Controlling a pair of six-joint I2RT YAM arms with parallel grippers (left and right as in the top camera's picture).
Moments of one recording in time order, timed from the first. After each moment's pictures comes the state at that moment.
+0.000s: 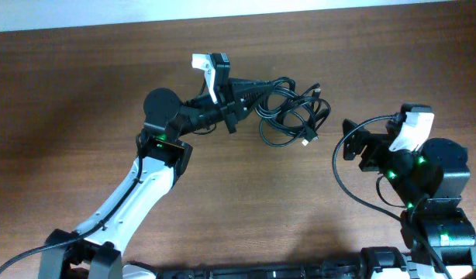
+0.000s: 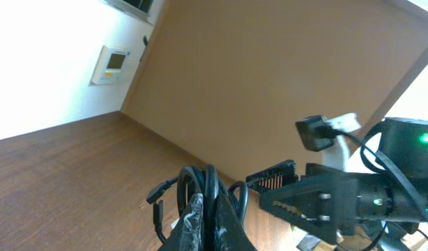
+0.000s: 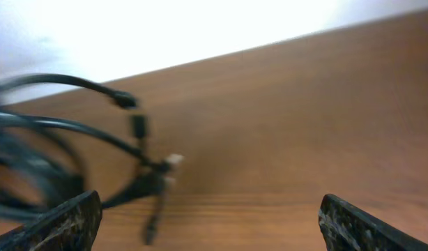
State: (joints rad) left arm -0.39 1.50 0.90 0.80 0.90 -0.61; right arm -0.05 0.67 0.77 -0.51 -0.25 0.24
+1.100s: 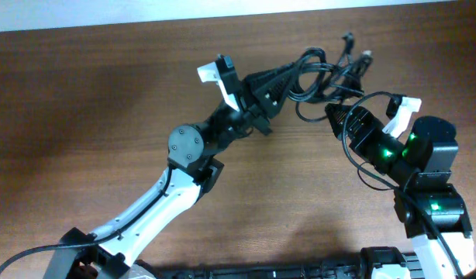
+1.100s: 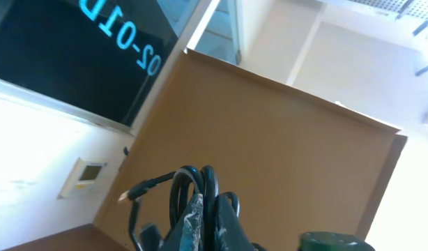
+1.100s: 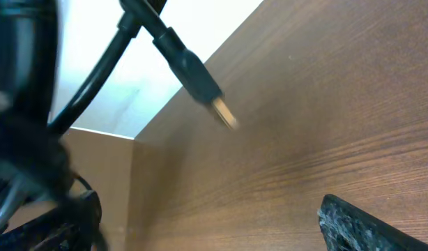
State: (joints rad) left arm -0.65 1.50 0.90 1.18 0.41 -0.74; right arm -0.05 0.83 0.77 -0.42 -0.51 0.84
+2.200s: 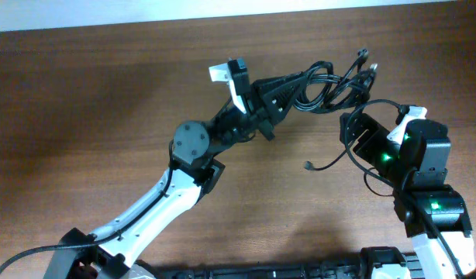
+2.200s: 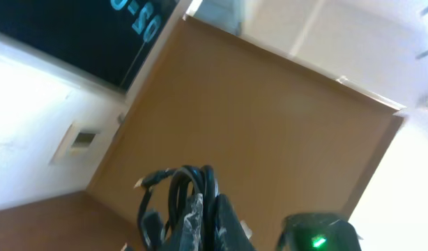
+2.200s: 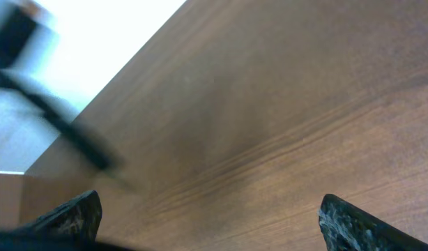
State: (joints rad) left arm -0.65 1.50 0.90 1.07 0.48 -0.75; right arm -0.05 0.83 0.78 -0.58 -0.21 0.68
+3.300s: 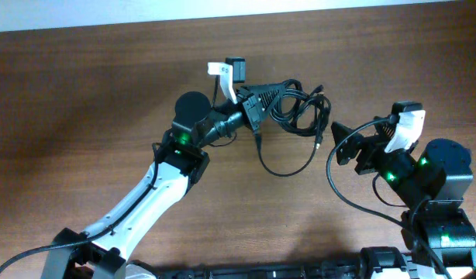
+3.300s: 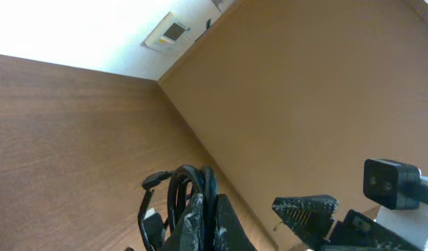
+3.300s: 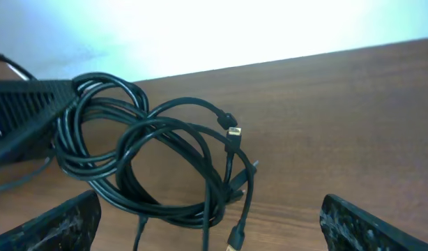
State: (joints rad) left arm -0.53 1.49 0.90 0.60 0.58 -0.79; right arm -0.05 0.66 0.78 -0.50 -0.37 0.20
